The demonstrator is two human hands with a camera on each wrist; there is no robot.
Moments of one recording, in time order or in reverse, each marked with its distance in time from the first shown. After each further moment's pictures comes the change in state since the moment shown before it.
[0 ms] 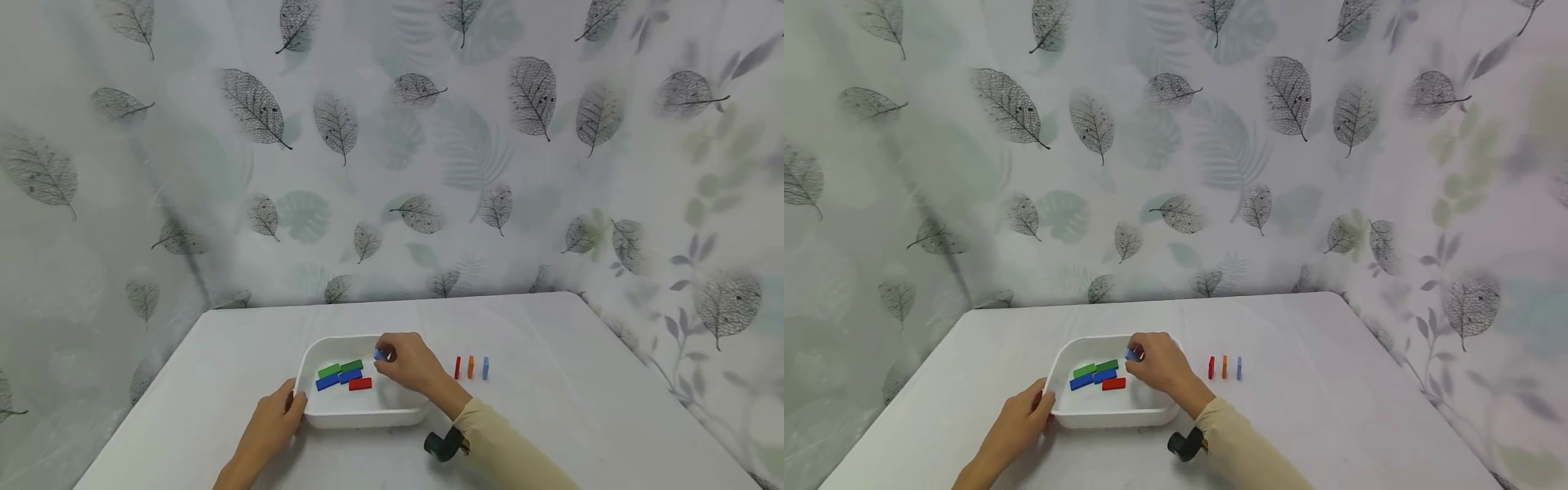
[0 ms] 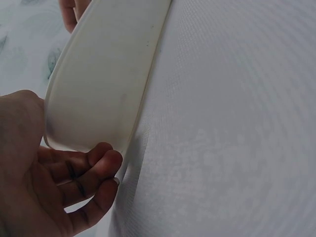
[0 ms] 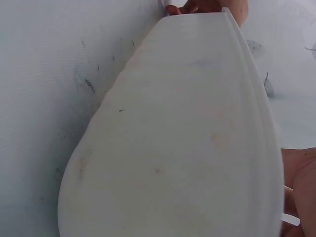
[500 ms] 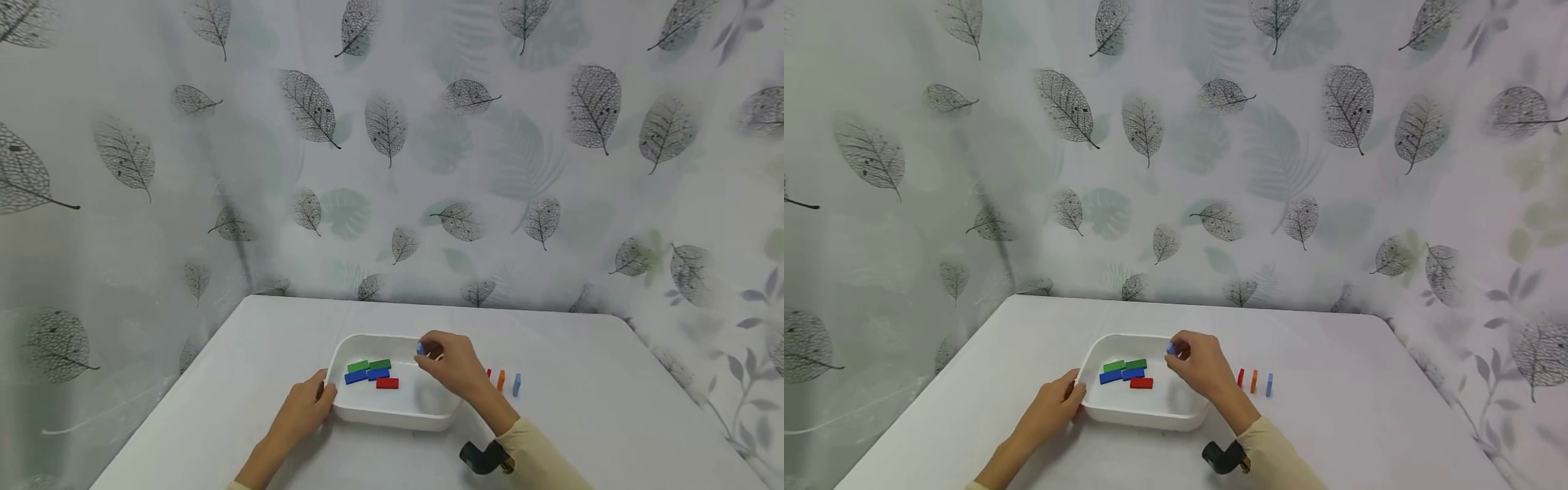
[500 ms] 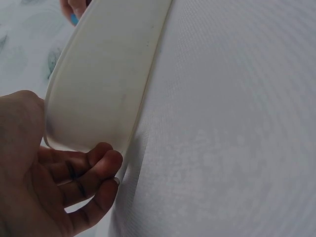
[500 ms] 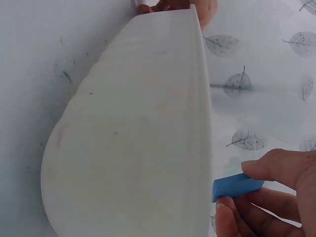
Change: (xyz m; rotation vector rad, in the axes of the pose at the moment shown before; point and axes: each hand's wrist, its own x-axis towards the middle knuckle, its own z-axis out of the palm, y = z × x) left_hand -0.006 0.002 -0.012 -0.051 0.021 0.036; right_hand -0.008 -0.011 -0.021 0.098 0.126 0.009
